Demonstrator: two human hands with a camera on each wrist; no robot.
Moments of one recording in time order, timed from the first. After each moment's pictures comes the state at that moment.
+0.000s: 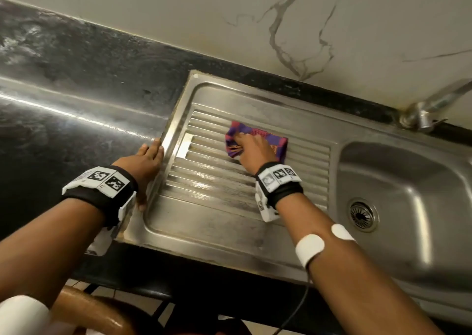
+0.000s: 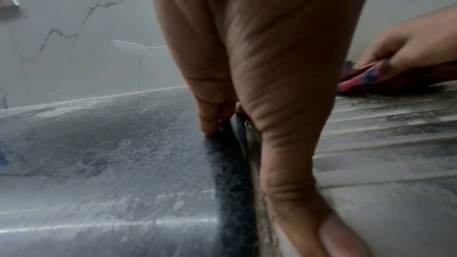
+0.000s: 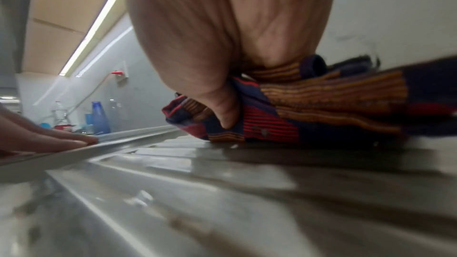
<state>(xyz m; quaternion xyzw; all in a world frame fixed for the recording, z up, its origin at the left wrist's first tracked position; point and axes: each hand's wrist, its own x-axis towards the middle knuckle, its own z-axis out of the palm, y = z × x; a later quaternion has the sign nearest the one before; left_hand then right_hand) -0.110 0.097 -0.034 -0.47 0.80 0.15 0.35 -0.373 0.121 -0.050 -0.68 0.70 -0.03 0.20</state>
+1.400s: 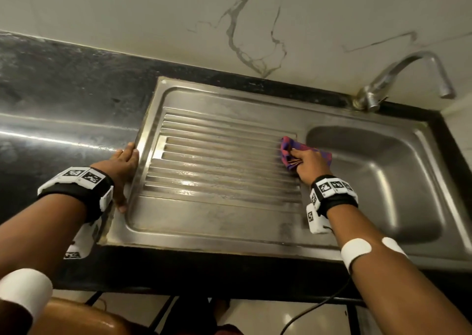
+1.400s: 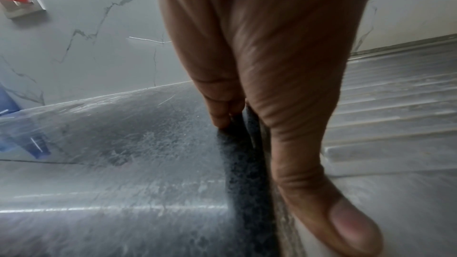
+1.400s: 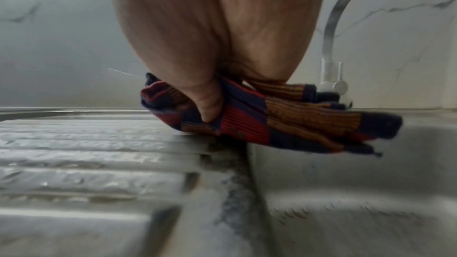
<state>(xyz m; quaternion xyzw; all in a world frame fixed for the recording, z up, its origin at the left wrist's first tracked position) -0.103 0.098 -0.035 -0.48 0.79 0.16 0.33 -0.515 0.236 -0.049 -0.49 0.85 -0.08 0.20</state>
